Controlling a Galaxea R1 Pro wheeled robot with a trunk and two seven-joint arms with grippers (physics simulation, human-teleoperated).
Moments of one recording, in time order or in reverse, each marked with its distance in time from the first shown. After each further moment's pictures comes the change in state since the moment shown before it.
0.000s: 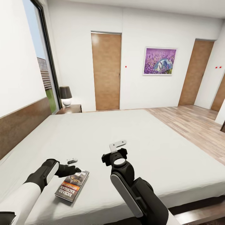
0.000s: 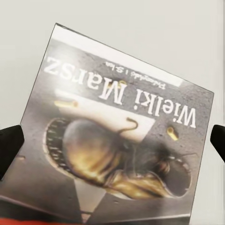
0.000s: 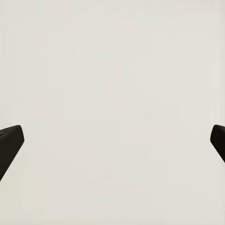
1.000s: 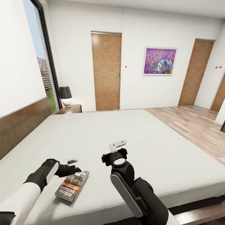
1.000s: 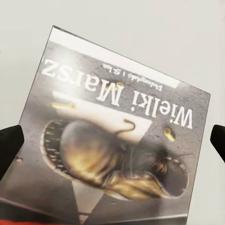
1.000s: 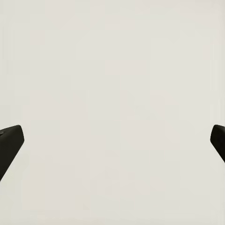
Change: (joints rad) left arm -0.001 0.001 0.002 -0.001 0.000 -0.001 -0.009; right arm 0.000 0.000 0.000 0.000 0.000 0.000 0.000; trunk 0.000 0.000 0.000
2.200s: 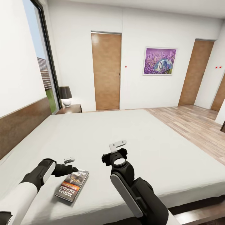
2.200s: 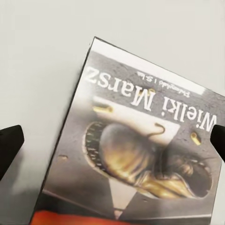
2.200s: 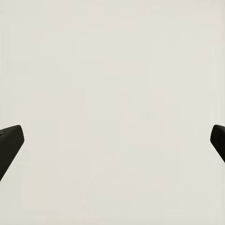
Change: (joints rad) left arm -0.002 0.029 0.009 0.000 -0.001 -0.003 0.007; right arm 0.000 0.000 0.000 0.000 0.000 0.000 0.000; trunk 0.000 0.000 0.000
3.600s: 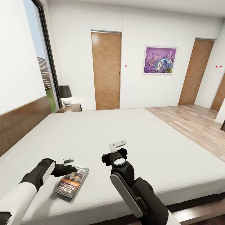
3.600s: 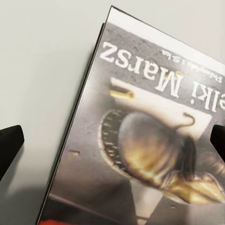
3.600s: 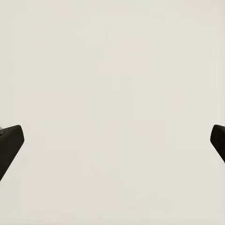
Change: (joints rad) left arm 0.000 0.006 -0.006 0.000 0.000 -0.002 -0.002; right arm 0.000 0.000 0.000 0.000 0.000 0.000 0.000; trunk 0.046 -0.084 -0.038
